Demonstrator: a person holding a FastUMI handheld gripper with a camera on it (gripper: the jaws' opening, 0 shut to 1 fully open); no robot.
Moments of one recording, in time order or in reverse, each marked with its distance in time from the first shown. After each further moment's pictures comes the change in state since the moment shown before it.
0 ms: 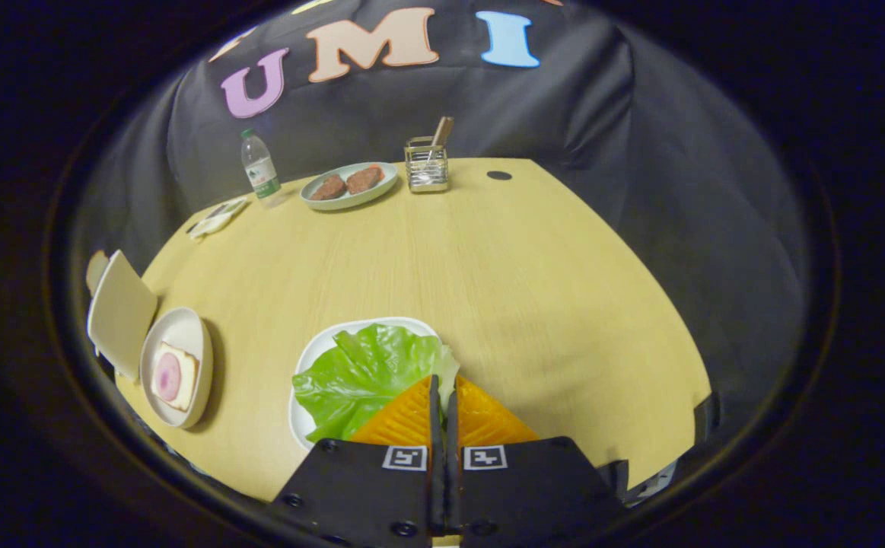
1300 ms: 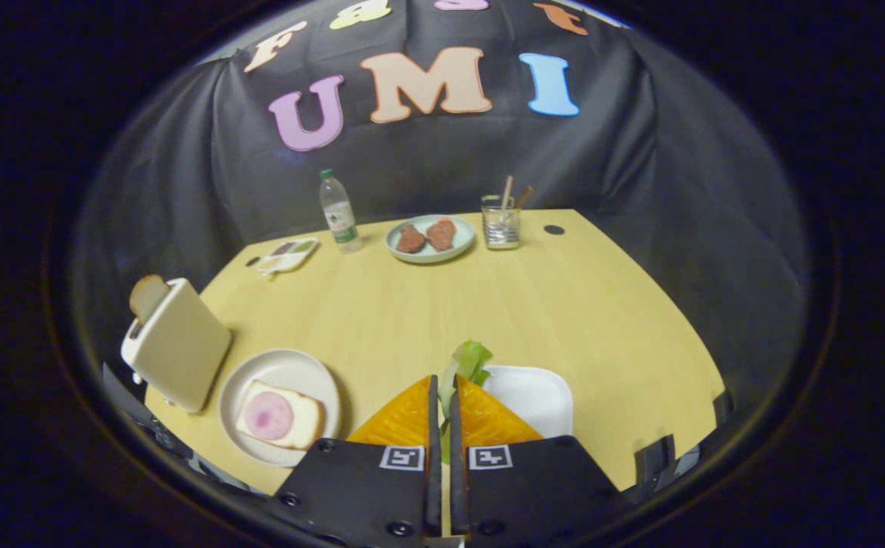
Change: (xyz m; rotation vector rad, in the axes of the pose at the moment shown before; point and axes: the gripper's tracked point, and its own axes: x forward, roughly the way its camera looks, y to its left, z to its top) arm -0.098 0.147 0.060 0.051 -0.165 0.221
